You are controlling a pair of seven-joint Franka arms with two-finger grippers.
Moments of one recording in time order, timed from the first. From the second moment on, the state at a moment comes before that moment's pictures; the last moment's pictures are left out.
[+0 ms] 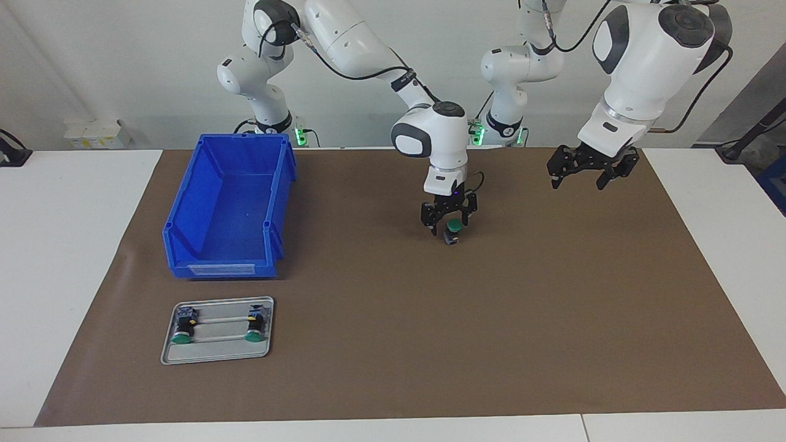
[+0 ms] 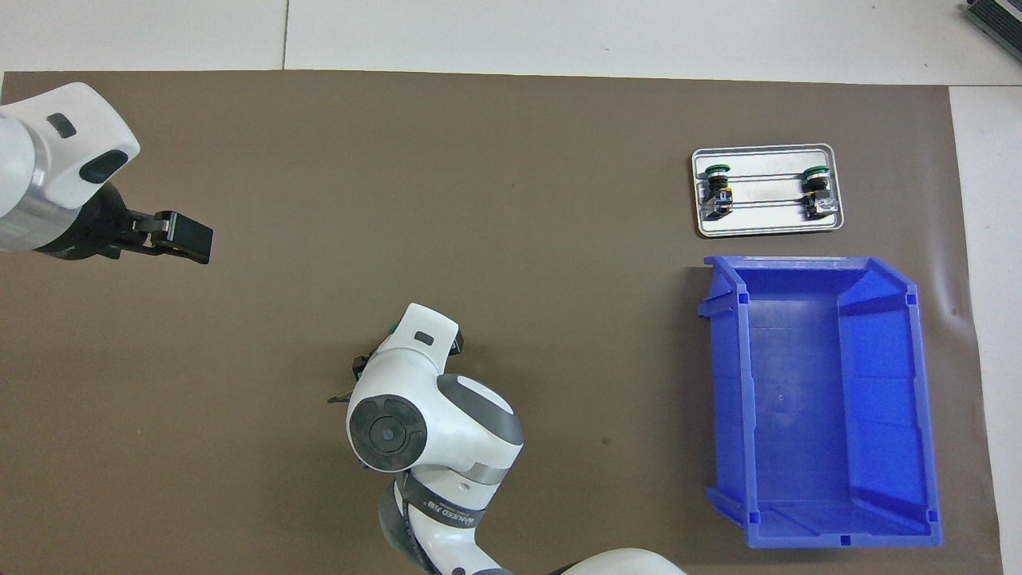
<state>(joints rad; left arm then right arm) 0.01 0.05 -0.18 -1.60 0.01 1.62 -0.05 0.90 0.53 -0.06 -1.71 -0.24 2.51 0.72</state>
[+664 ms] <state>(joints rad) 0.01 0.05 -0.18 -1.60 0.01 1.62 -0.05 0.90 0.54 -0.06 -1.72 -0.26 2.54 0.70</state>
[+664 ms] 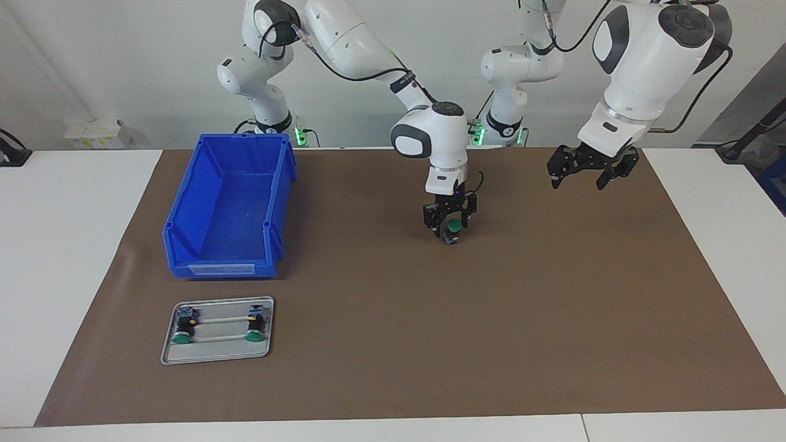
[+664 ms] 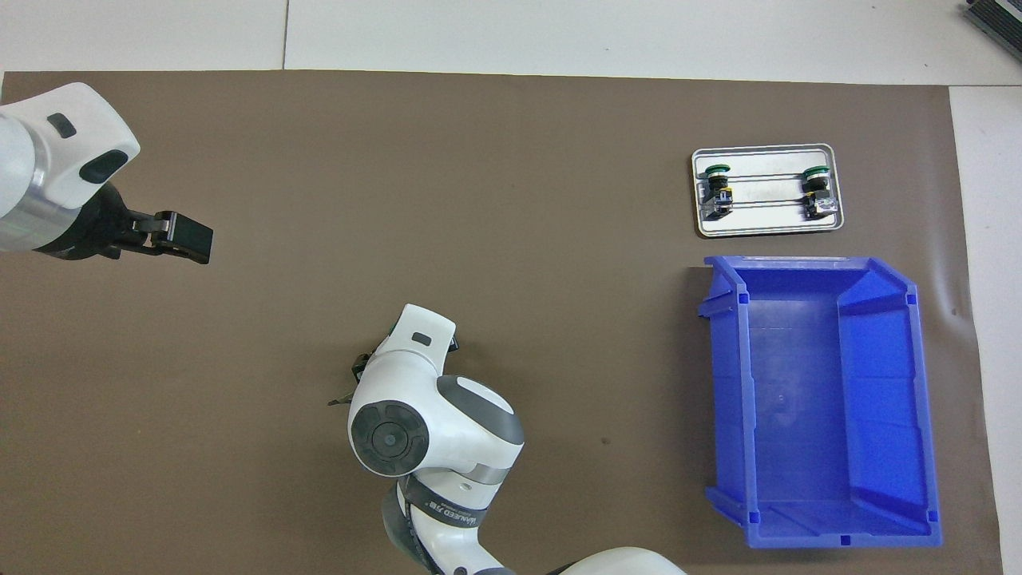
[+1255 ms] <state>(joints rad) 0.01 0.05 -0.18 -1.60 0.01 1.62 -0.05 0.90 0.53 -0.06 -1.70 -0.28 2.54 0.70</state>
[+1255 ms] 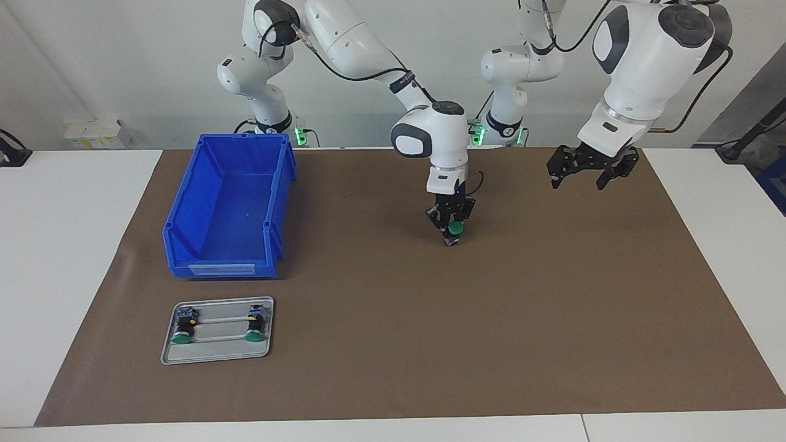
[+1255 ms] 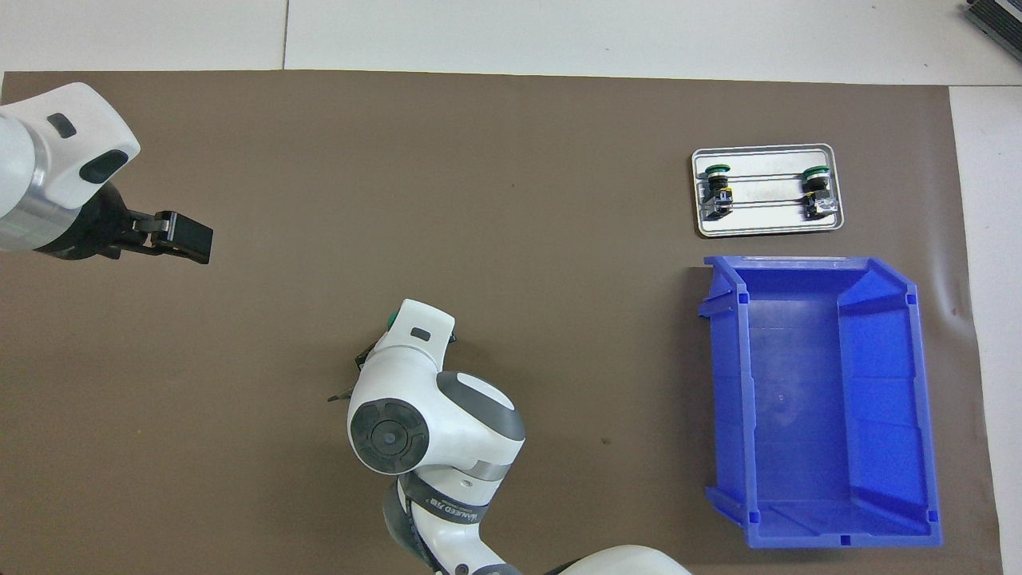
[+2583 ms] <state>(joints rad) -0.08 -0.04 -0.01 -1.65 0.01 1.57 -0.01 0.19 -0.08 -0.09 -2.01 -0.08 2.15 -0.02</state>
